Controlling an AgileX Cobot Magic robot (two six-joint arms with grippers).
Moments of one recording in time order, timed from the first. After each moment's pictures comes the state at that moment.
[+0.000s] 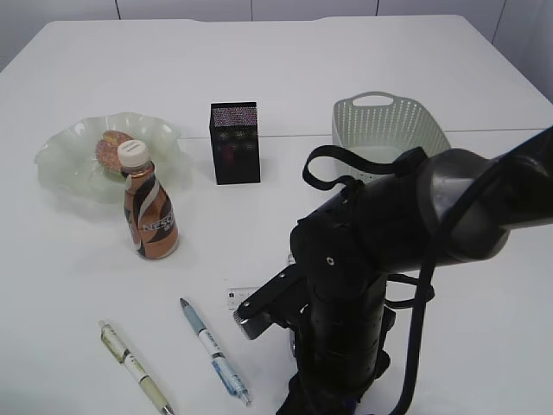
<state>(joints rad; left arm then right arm) -0.05 1.18 -0.77 -0.18 1.00 0.04 0.77 1.97 -1.09 0.06 0.84 -0.04</state>
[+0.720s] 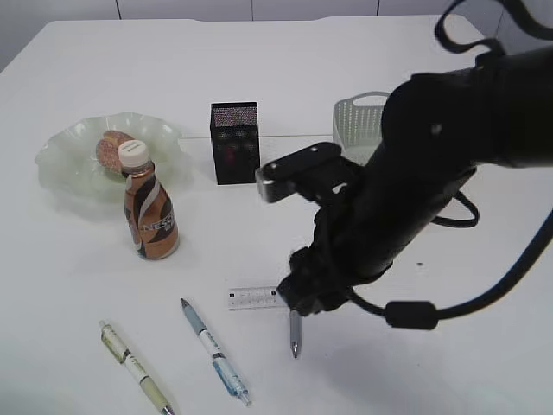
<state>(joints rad) -0.05 1.18 -0.77 -0.18 1.00 0.04 0.64 1.72 -1.10 0.17 0.72 -0.16</state>
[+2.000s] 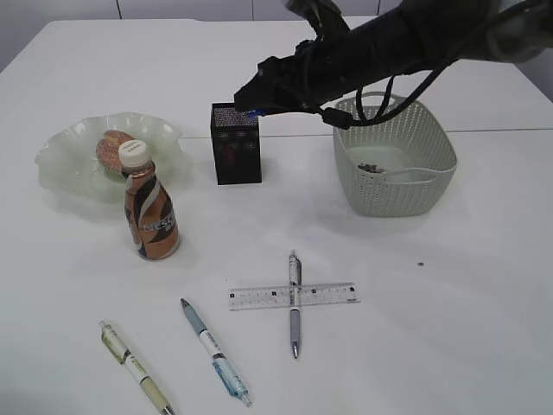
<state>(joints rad) -0.05 1.18 -0.77 -0.19 1.00 0.04 0.27 2.17 -1.81 1.09 0.83 -0.90</state>
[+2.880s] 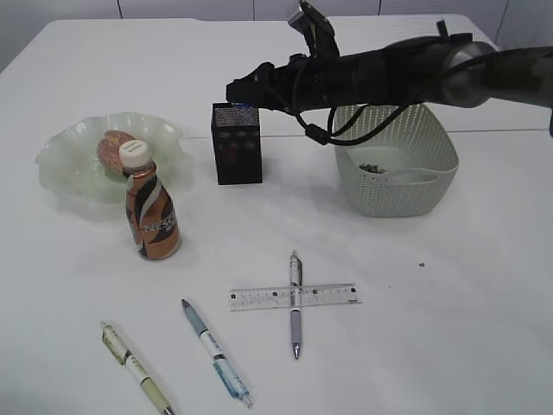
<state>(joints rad) -0.05 1.18 -0.77 -0.20 1.00 0.04 0.24 2.41 -1.99 1.49 0.81 -1.22</state>
